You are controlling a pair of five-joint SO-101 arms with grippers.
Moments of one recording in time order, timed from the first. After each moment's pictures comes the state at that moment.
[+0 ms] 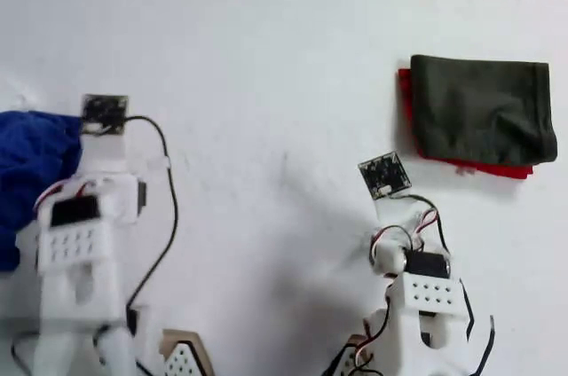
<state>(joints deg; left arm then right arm) -22.2 -48.6 60.5 54.7 -10.2 3.3 -58.2 84.4 43.8 28.6</state>
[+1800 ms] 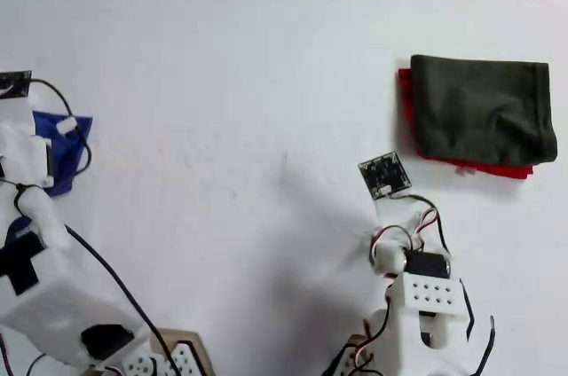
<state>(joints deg) -43.7 10.3 13.1 59.6 -24.5 3.3 -58.2 84.4 43.8 28.6</state>
